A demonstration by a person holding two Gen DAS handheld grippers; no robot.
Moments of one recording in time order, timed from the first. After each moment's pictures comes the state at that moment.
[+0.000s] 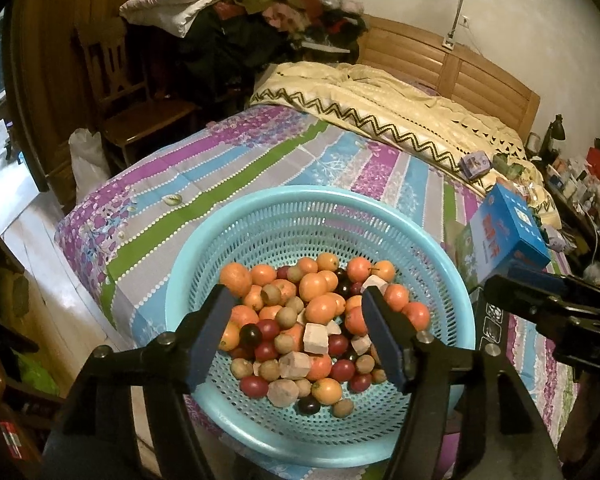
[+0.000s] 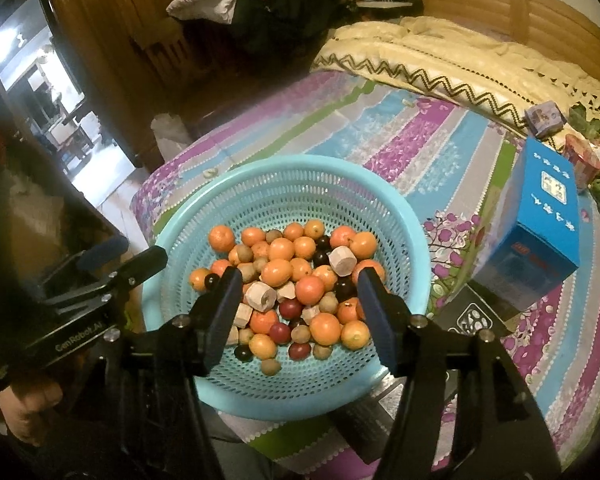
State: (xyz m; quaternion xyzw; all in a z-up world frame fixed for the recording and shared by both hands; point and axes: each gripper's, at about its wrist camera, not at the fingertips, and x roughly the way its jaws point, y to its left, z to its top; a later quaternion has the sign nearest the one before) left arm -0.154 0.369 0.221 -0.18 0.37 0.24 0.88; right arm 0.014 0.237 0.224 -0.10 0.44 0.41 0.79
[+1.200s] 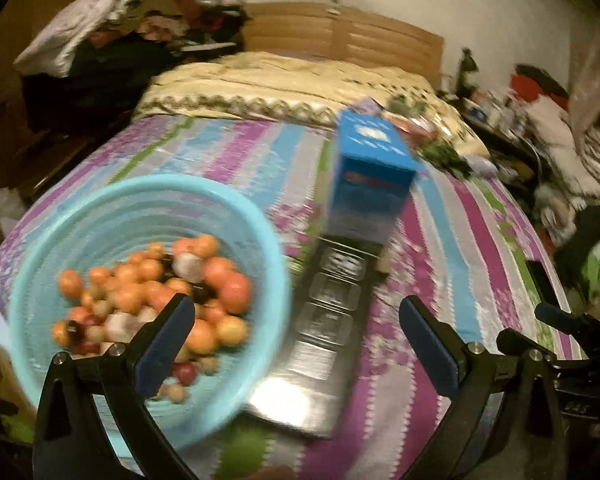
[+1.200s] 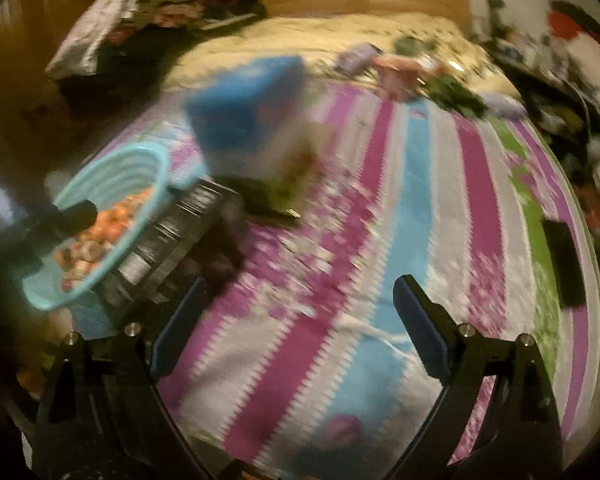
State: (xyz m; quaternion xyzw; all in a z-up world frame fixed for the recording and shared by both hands) left arm -0.067 0.177 0.190 -0.09 0.39 0.09 0.91; right arm 0.014 0.003 0.164 -0.03 0.44 0.20 0.88
